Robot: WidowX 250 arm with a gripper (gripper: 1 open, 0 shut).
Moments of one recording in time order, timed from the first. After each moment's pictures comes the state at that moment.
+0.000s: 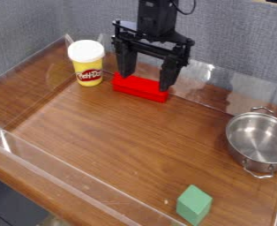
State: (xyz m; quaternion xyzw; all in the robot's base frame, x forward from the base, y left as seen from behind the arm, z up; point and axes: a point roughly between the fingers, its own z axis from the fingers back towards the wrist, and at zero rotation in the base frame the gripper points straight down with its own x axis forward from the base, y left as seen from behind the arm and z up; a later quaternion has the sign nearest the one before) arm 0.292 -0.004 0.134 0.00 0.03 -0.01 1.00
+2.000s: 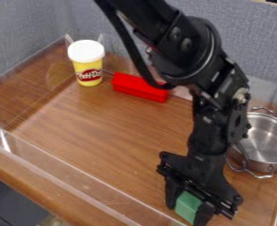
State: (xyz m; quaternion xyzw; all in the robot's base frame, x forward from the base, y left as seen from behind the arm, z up) arm 0.218 -0.107 0.020 -0.01 0.05 -0.09 0.99
